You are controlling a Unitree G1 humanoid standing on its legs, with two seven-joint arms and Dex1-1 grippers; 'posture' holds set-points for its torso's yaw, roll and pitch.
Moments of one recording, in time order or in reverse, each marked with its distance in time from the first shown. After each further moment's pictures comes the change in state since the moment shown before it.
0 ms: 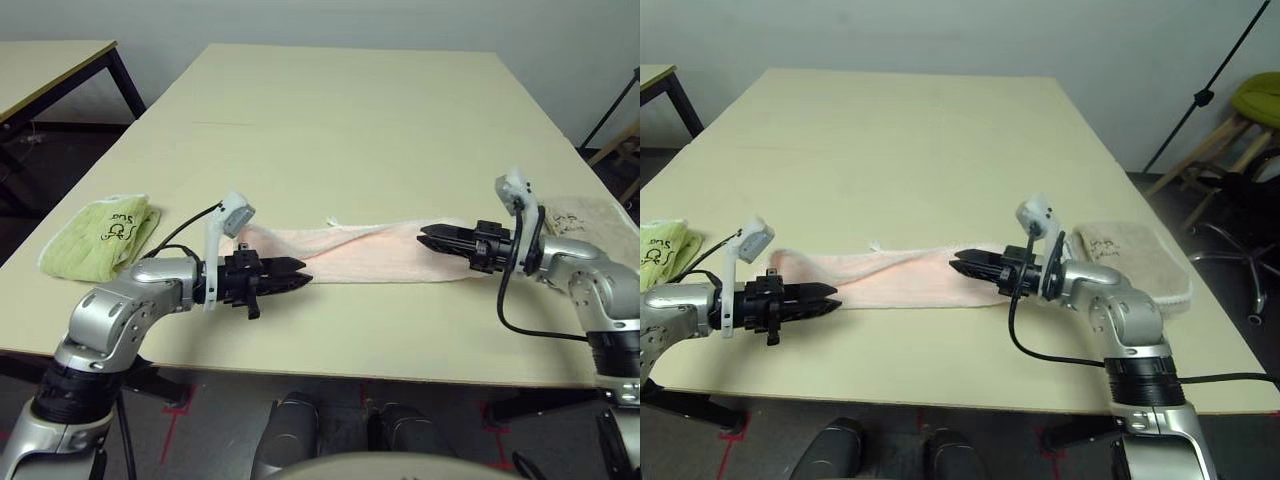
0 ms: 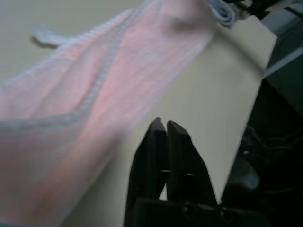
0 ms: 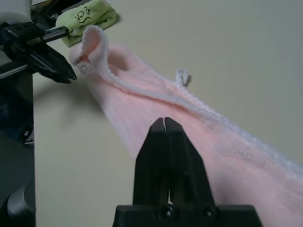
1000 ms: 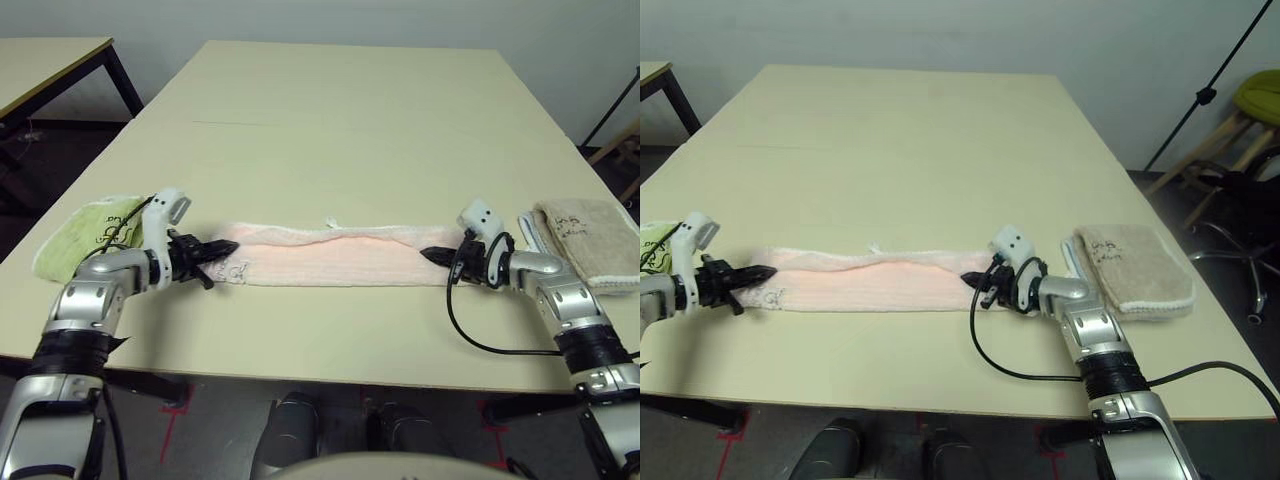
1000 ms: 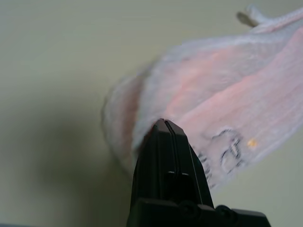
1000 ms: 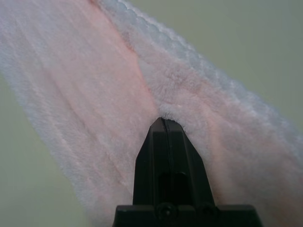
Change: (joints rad) left arm -0.102 0.090 0.092 0.683 0.242 -0.379 -0.083; right arm -0.031 0.041 0.148 0.371 -0.341 -0.350 -0.116
